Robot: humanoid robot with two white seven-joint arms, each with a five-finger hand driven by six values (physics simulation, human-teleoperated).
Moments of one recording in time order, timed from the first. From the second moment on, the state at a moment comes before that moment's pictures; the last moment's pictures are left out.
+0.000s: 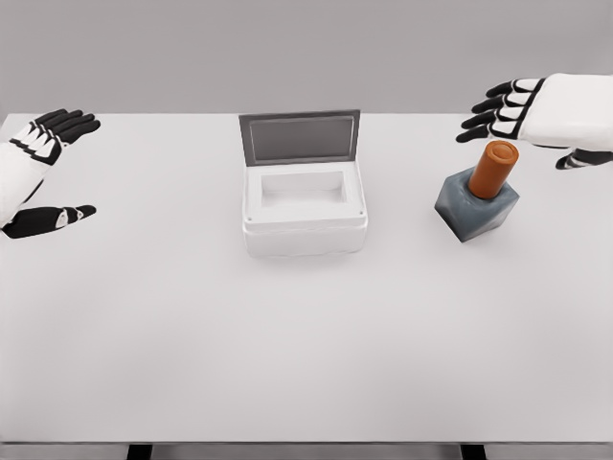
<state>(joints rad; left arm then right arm) -0.01 0.80 -0.06 -1.64 -0.39 -0.61 0.14 -0.93 -1.17 0.71 -1.72 0.21 -0.61 0.61</state>
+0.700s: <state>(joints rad) -0.01 0.80 -0.06 -1.64 -0.39 -0.61 0.14 -0.93 -1.20 0.72 -1.71 0.03 -0.51 0.61</state>
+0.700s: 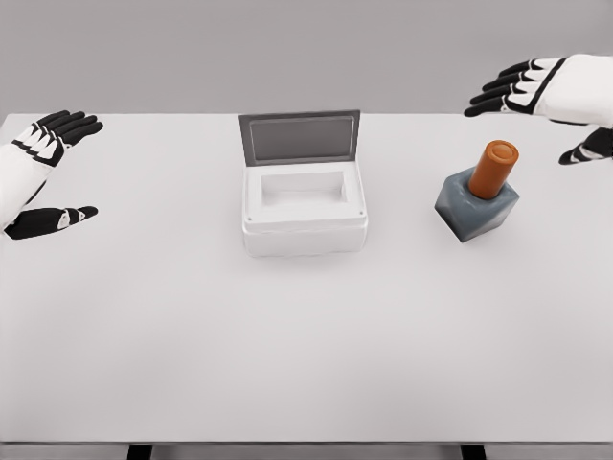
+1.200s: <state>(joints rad) -0.01 0.80 -0.05 -1.64 -0.39 -0.61 0.13 -0.93 -1.06 0.83 -1.52 0.20 -0.51 0.61</state>
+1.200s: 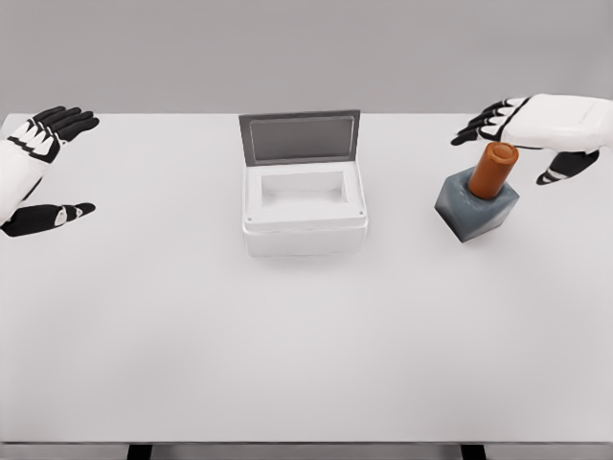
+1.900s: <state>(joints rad) -0.02 0.80 -0.04 -1.64 -0.39 -0.61 0.13 -0.94 -0.99 0.86 -1.41 0.26 -0.53 0.61</state>
